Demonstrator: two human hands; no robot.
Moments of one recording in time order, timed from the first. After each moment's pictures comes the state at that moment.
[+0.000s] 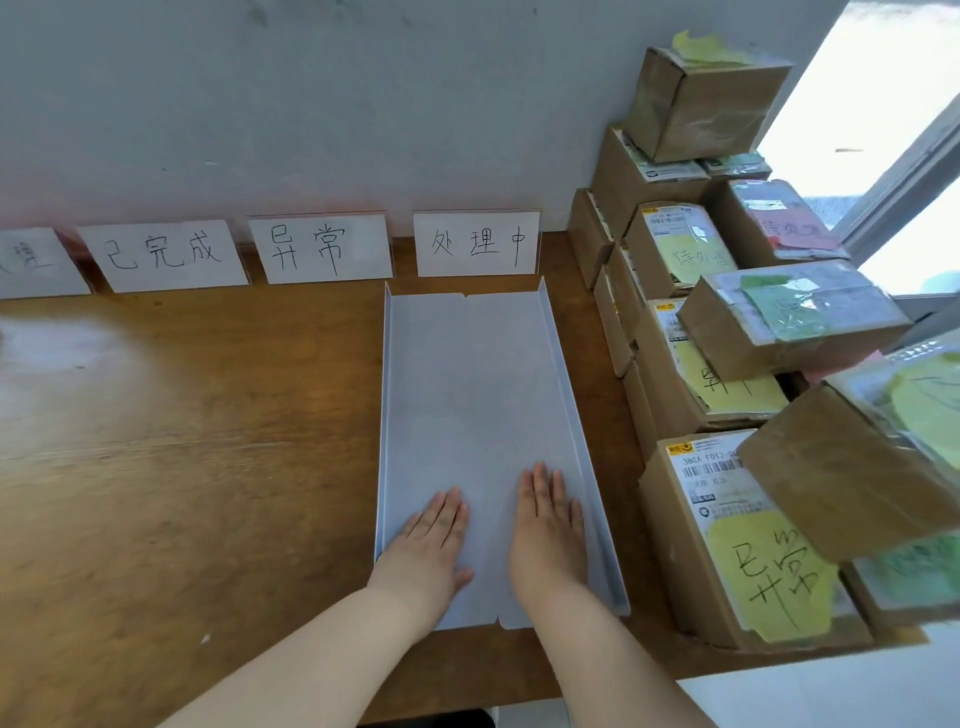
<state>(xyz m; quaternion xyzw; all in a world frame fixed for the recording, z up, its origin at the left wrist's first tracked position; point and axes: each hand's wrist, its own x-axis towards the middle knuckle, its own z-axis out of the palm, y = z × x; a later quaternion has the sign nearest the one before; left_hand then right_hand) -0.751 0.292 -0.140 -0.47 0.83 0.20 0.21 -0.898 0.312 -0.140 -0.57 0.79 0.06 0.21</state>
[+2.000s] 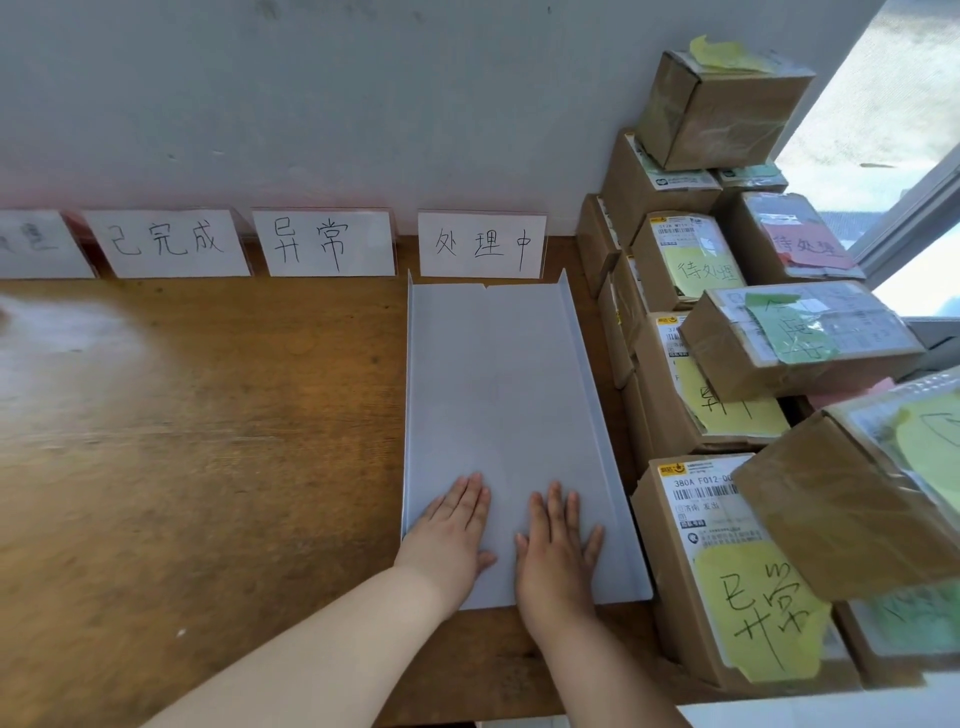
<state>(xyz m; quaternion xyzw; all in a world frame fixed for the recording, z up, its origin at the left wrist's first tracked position) -0.793 0.278 -0.139 -0.48 0.84 0.18 0.18 -0.922 0.325 -0.153 -0.57 0.78 0.01 0.24</state>
